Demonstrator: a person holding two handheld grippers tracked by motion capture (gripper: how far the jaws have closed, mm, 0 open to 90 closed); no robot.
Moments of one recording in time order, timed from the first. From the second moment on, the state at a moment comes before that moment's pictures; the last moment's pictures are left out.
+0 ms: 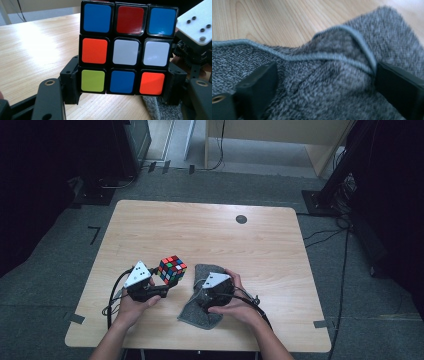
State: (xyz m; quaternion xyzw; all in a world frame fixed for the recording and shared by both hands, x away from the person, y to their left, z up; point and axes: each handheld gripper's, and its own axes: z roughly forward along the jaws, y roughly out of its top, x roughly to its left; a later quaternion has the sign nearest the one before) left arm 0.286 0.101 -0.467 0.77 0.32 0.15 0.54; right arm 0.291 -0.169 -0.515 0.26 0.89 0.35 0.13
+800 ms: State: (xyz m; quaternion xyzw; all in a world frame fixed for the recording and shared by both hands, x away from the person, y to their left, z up) left arm 0.264 0.059 -0.479 0.82 0.21 0.14 0.52; right arm 0.236 -0.209 -0.432 0.32 0.76 0.54 0.16
